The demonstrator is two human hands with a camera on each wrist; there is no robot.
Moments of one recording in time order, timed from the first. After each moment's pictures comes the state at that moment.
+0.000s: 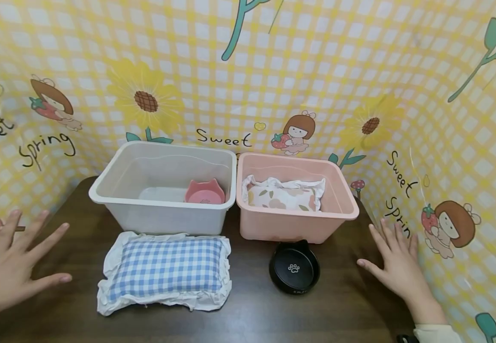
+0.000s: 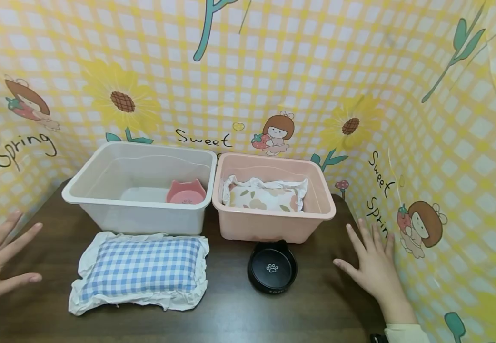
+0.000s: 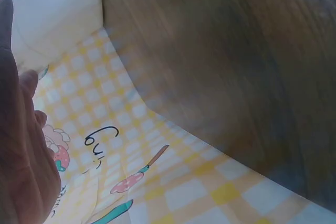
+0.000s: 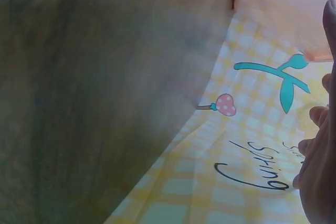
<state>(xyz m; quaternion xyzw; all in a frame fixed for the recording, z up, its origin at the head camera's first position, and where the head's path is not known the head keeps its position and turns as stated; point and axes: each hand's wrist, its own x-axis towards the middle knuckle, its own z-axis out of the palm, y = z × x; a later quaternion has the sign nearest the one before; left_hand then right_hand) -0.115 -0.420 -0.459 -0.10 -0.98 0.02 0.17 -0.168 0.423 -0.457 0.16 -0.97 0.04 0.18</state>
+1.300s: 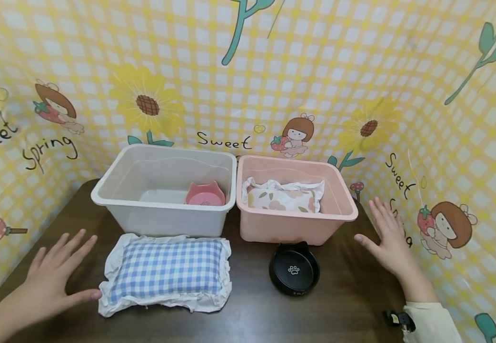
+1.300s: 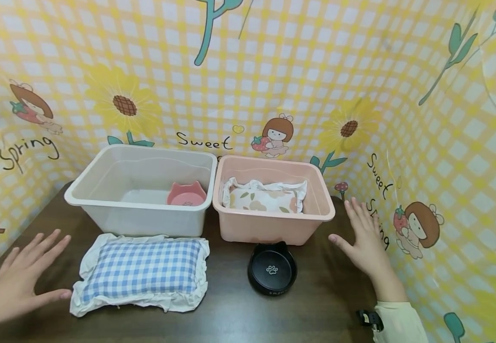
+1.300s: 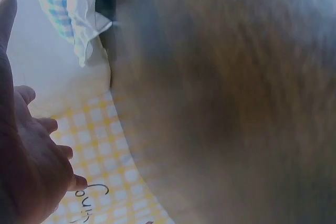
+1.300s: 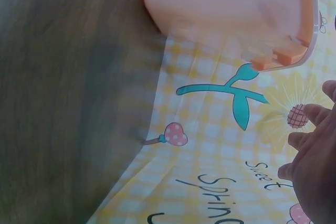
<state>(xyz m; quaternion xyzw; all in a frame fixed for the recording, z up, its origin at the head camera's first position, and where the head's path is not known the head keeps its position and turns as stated) -0.103 -0.368 -0.484 -0.18 -0.96 -0.14 0.13 -0.200 0.396 -0.412 0.18 -0.94 0.23 0.19</state>
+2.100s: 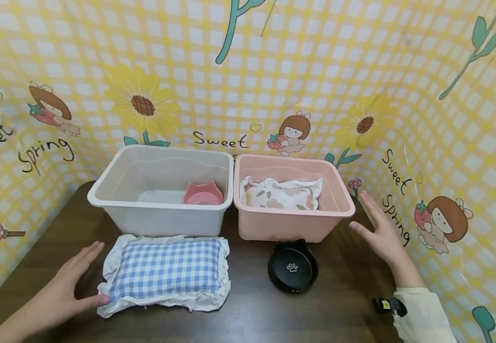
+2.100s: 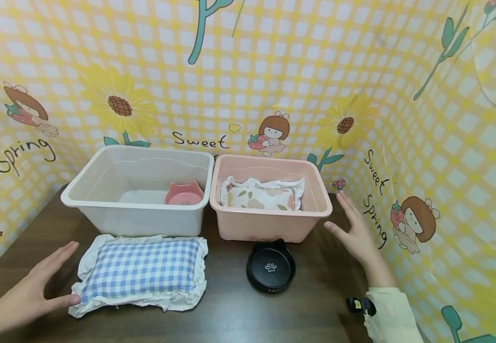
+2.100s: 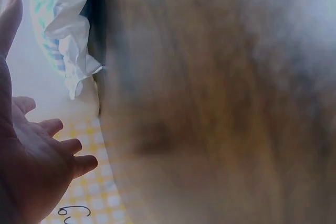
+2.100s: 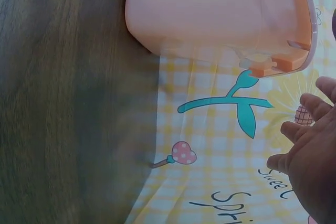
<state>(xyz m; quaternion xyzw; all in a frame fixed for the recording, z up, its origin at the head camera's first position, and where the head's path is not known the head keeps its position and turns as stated) -0.099 -0.349 -0.498 -0.18 -0.92 -0.34 0.06 -0.215 0.388 -0.411 0.17 -0.91 0.35 0.17</state>
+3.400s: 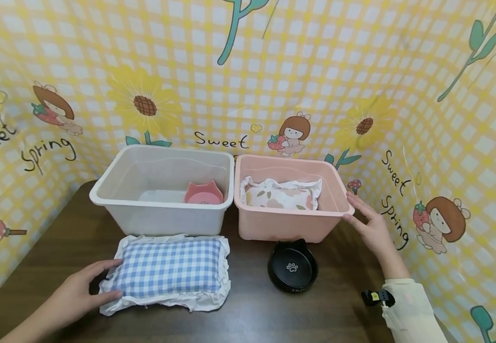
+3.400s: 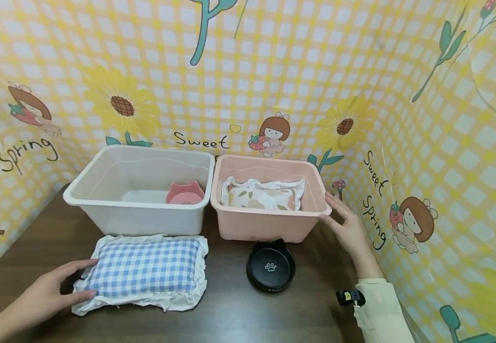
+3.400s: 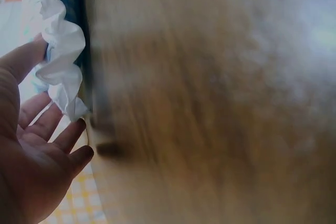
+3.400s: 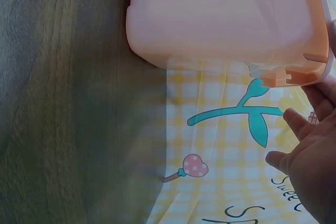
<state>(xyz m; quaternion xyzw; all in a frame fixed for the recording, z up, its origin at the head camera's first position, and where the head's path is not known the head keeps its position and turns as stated) -0.101 -0.326 -0.500 -0.12 -0.95 -0.29 0.05 -0.222 0.358 -0.402 0.12 -0.88 0.43 0.15</state>
